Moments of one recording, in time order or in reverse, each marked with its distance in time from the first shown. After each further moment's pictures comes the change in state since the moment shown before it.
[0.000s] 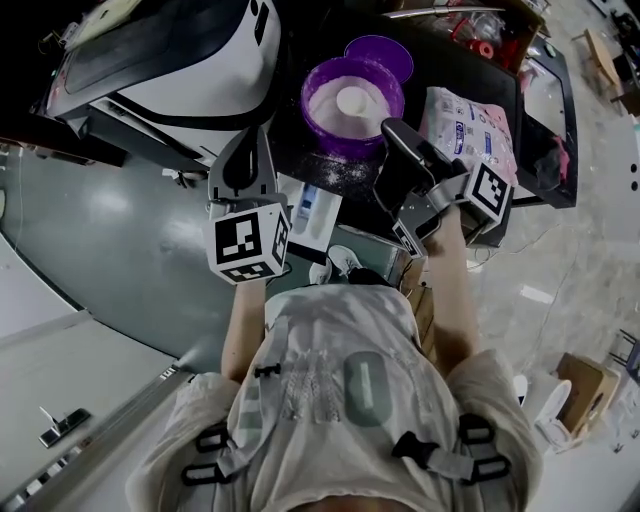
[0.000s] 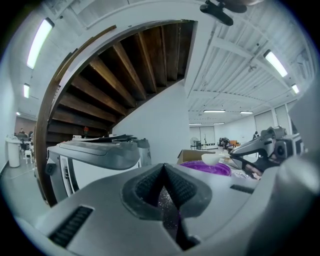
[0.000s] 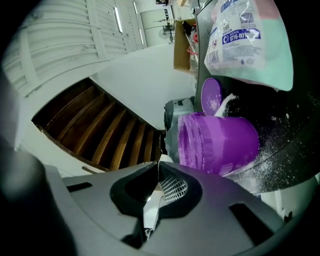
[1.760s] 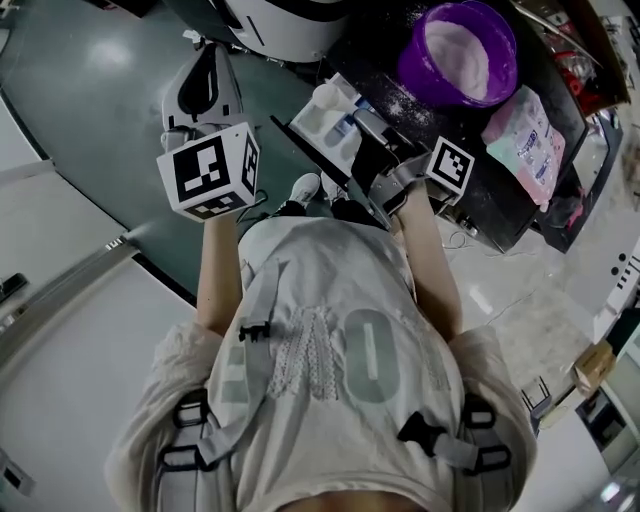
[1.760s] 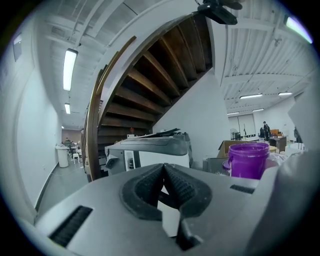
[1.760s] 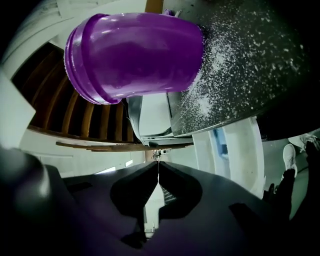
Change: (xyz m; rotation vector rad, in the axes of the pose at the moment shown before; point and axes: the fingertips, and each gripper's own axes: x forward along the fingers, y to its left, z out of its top) left arm -0.111 0.144 -0.044 0.004 0.058 0.451; right arm 0.019 -0.162 -0.162 0.062 0.459 -0.271
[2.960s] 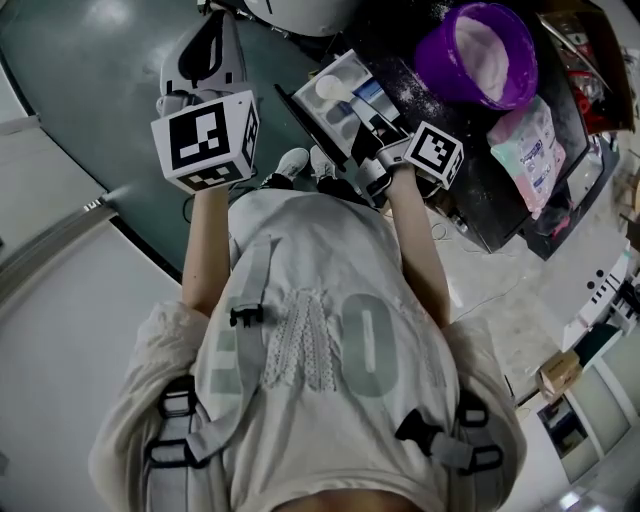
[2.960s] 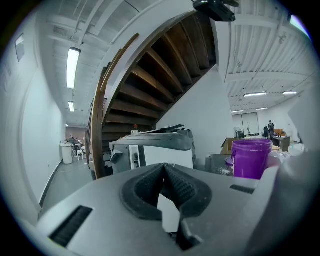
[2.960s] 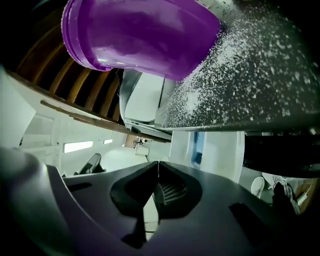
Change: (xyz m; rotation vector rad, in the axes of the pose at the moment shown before) left arm -0.008 0.012 -0.019 -0.014 0.038 0.043; right arm 0.011 -0.052 -0.009 -0.267 0.110 -0.217
